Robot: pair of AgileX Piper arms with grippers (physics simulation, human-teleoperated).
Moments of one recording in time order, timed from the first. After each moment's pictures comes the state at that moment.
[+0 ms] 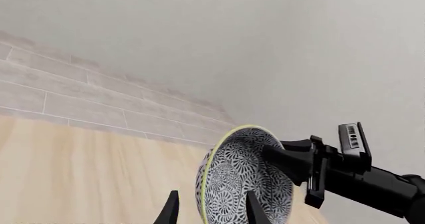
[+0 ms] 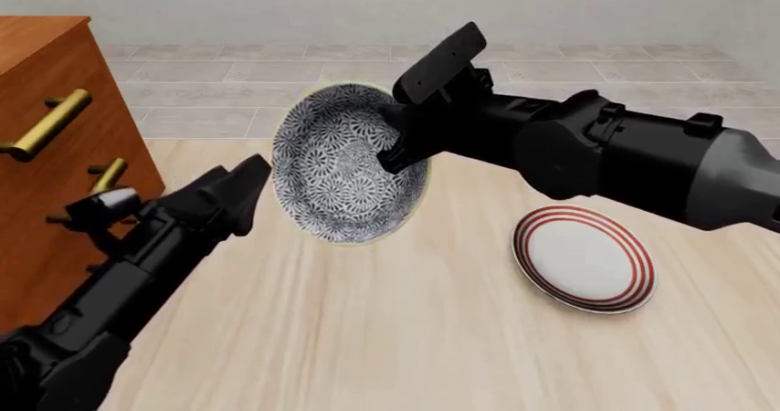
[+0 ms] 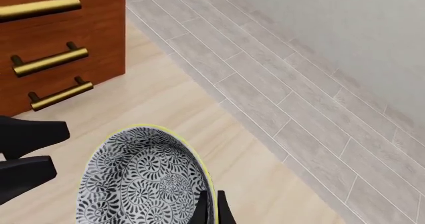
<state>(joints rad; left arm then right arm) -0.45 1.20 -0.31 -0.95 -0.56 0.65 1.55 -1.20 0.07 -0.28</state>
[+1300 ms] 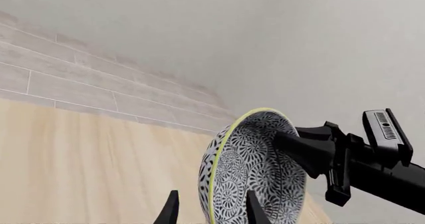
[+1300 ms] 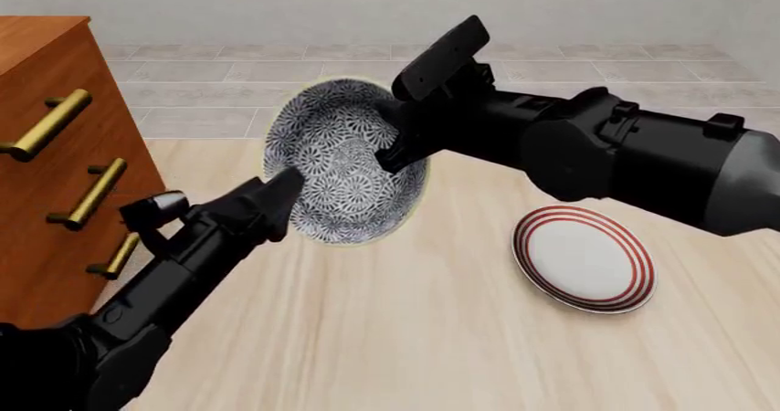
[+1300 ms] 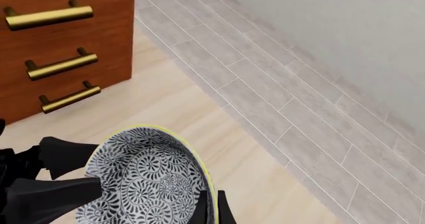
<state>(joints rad) -0.50 1.38 -0.35 -1.04 -0.59 0.67 1.52 -1.19 0.07 -0.28</state>
